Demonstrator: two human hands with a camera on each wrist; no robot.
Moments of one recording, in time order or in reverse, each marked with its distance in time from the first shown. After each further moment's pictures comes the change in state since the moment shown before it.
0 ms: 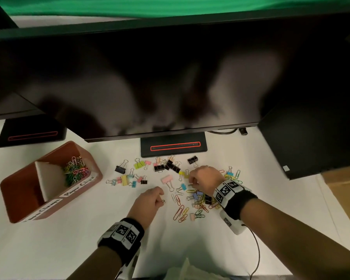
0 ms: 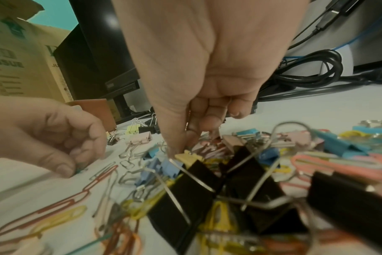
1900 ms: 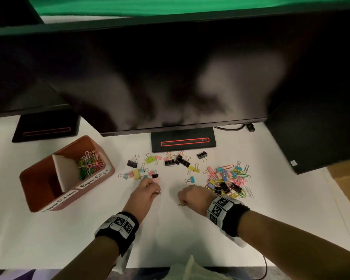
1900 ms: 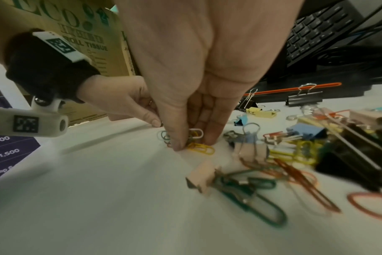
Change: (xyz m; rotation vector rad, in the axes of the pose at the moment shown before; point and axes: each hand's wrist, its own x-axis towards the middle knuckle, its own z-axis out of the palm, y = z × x) left_hand -0.019 -0.037 -0.028 0.040 0.105 0.133; right_hand -0.013 -0.070 0.046 -0.111 -0.135 -0.193
